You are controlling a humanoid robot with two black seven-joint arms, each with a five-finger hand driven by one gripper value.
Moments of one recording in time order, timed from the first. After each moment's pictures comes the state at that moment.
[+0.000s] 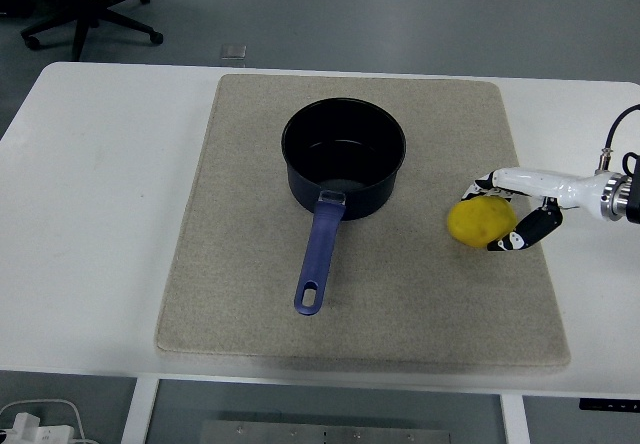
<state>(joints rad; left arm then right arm) 0.00 0.00 -0.04 -0.13 0.03 -0.07 -0.19 1.19 -0.75 -0.21 1.22 -1.09 0.06 0.33</state>
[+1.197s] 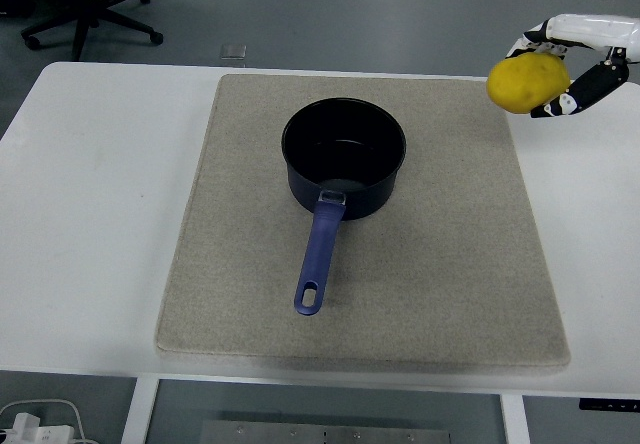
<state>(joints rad) 0.00 0.00 -0.04 -0.13 0.03 -0.07 -0.19 1.55 -0.81 -0.19 1.15 -1.05 0.21 0.33</state>
